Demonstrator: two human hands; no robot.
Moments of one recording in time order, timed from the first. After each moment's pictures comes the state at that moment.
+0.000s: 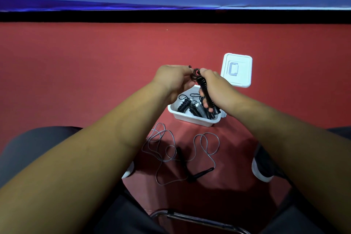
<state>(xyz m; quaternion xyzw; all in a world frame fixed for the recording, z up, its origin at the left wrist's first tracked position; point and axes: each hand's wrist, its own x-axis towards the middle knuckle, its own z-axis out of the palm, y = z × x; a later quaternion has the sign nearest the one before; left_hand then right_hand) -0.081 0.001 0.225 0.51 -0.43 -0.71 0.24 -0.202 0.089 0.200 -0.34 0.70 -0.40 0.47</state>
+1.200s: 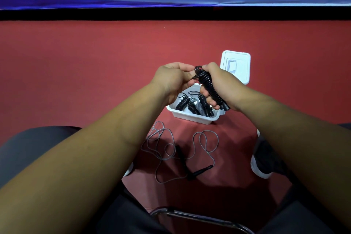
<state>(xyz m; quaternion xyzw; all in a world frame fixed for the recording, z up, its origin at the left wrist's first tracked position) -0.075 0.004 0.217 0.48 -0.43 -0.73 0.24 -0.209 0.095 0.213 -0.28 0.68 -0.41 0.54</state>
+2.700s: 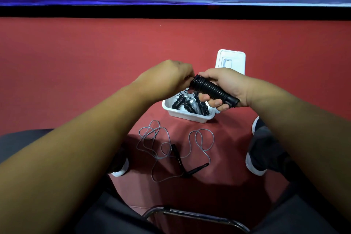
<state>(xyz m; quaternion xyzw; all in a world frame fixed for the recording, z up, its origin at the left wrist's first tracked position) -0.051 -0.004 0.234 0.17 -0.97 -0.11 0.11 -0.238 0.106 0.218 -0.25 0.57 -0.30 0.72</state>
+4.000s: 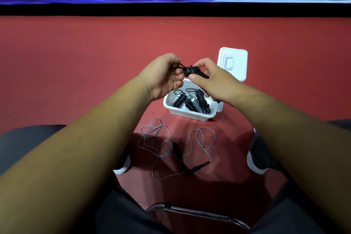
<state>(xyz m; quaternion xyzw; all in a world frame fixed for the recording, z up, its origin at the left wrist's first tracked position) -0.064 -0.015 0.220 0.42 -0.42 -0.79 0.16 -0.225 0.096 0.190 -0.47 0.72 -0.35 0.37</state>
